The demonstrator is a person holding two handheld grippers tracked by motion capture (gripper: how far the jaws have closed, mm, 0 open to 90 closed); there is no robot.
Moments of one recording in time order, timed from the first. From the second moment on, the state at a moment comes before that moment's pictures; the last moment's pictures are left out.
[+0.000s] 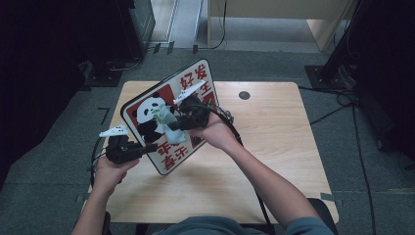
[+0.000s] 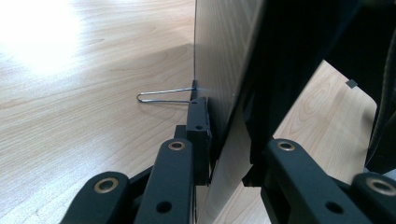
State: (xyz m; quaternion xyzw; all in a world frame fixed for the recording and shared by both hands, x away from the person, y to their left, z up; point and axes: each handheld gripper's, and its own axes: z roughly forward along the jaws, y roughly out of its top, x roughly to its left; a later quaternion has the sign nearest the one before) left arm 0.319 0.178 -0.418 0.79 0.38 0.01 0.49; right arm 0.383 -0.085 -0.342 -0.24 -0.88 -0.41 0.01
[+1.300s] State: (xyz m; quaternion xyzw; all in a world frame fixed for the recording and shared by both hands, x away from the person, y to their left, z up) left arm 0.319 0.178 -0.418 0.79 0.38 0.01 0.48; right arm 0.381 -0.034 -0.289 -0.18 -0.90 -0.40 -0.03
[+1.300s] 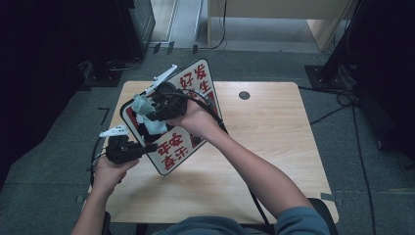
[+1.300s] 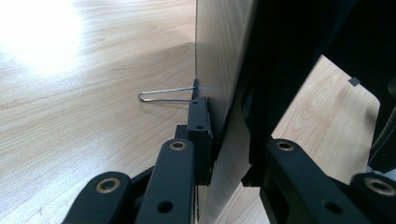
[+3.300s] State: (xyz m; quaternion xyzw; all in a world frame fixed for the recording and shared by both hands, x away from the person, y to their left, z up) left arm 0.319 0.181 -0.419 0.79 0.38 0.01 0.48; right arm 0.362 -0.055 -0.401 -0.23 -0.90 -0.38 0.04
